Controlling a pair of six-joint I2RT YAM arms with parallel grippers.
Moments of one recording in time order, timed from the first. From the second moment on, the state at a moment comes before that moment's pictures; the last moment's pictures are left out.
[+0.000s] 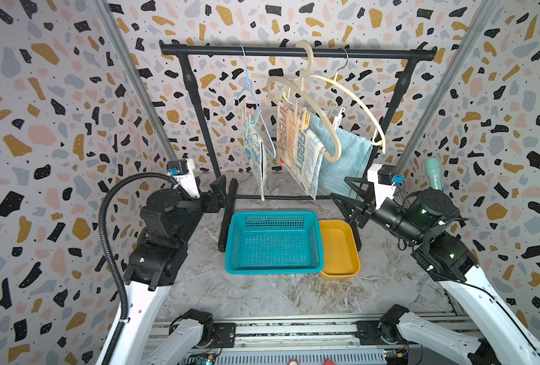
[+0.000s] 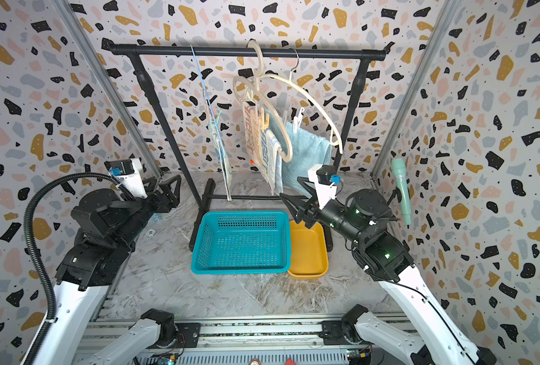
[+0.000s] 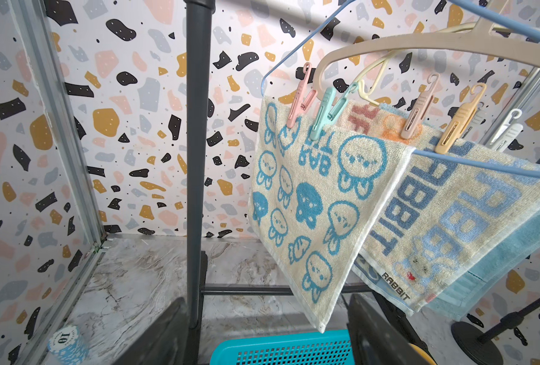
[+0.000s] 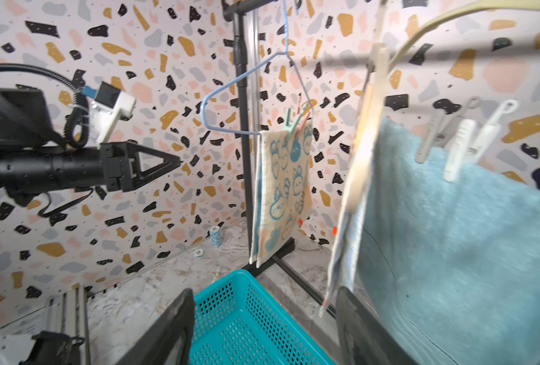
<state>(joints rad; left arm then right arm) -0.24 0.89 1.29 -0.49 -0.04 -0.21 0.67 0.94 1.32 -0.32 -0.28 0.01</state>
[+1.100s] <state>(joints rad) -0.24 1.04 1.63 -0.81 -0.16 -0.16 1.08 1.73 2.18 -0.28 0.15 -0.07</state>
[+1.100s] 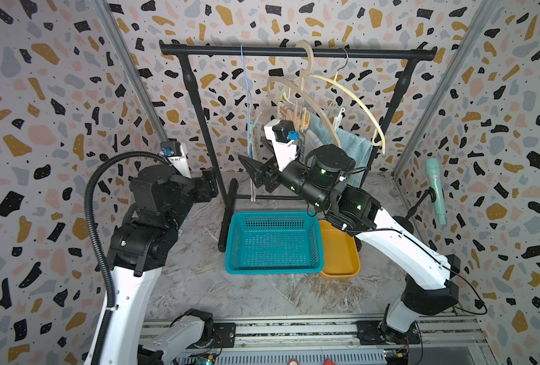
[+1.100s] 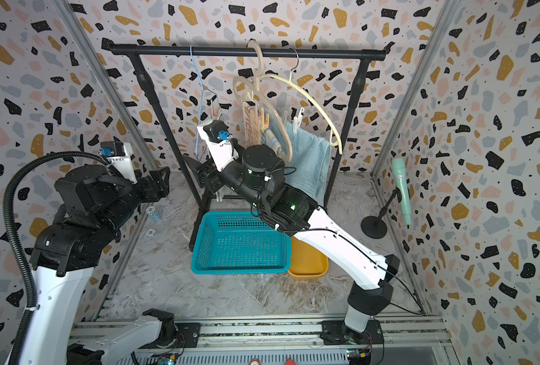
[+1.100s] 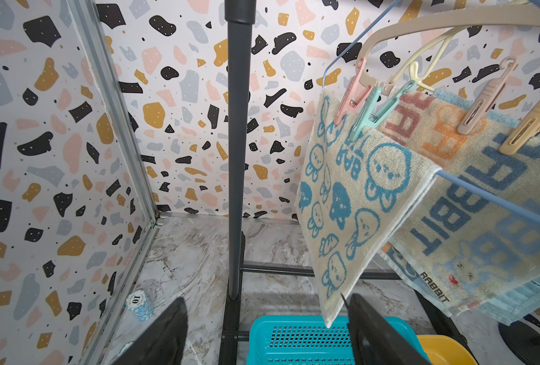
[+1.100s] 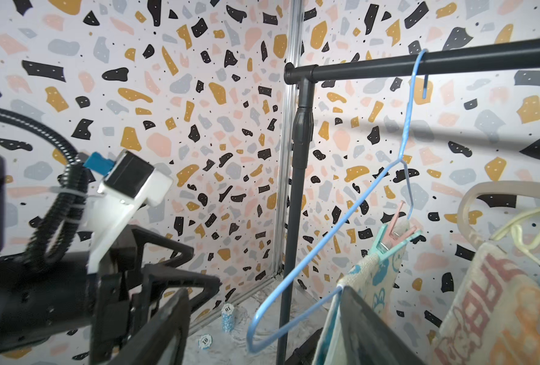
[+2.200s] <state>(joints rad) -0.24 1.01 1.56 -0.73 -0.11 -0.17 1.09 1.78 2.26 -0.30 0.47 -0.18</state>
